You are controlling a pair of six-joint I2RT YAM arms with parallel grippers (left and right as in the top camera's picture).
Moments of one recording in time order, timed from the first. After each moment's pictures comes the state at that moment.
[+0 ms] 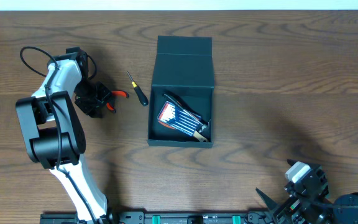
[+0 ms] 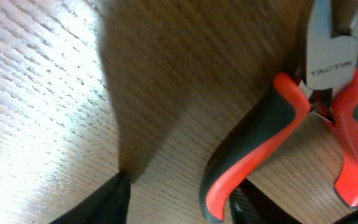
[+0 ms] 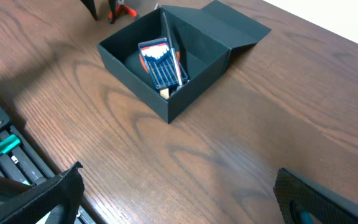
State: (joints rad) left arm 0.18 2.13 1.49 -1.06 0.17 -0.58; right arm 0.68 0.28 0.92 -1.21 0.00 -0.04
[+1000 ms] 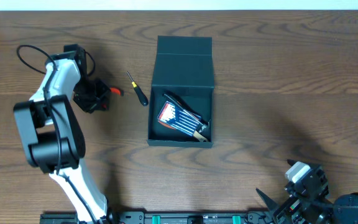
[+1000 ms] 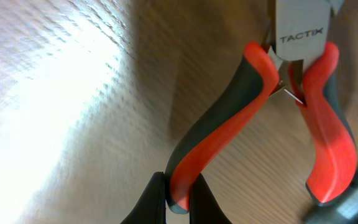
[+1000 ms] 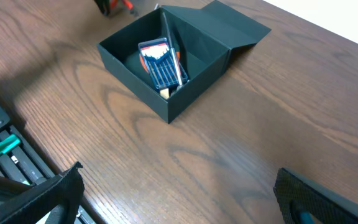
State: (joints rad) left arm 0.17 2.07 1.49 -1.04 0.17 -0.59; right arm 0.68 0.28 0.92 -1.21 0.00 -0.04
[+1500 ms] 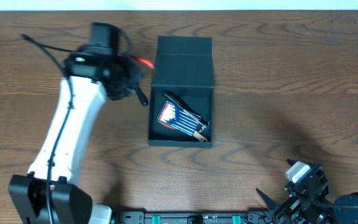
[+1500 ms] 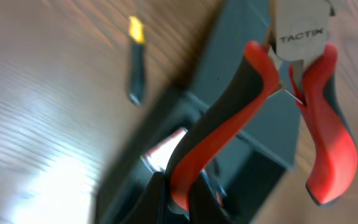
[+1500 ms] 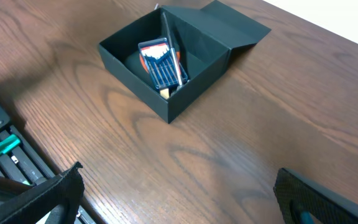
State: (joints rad) left arm -0.21 1.62 1.50 -1.04 0.14 -0.83; right arm 0.68 0.28 0.92 -1.21 0.00 -0.04
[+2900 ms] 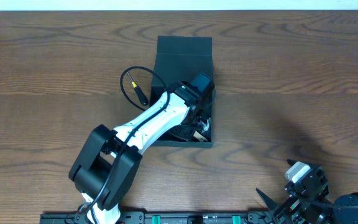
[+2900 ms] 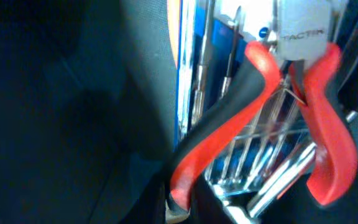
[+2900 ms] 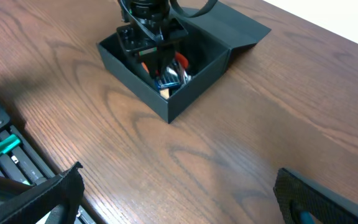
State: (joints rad) left arm -0.68 1.90 1.35 -0.95 0.08 -1.81; right arm 0.68 0.28 0.92 -1.21 0.00 -0.04
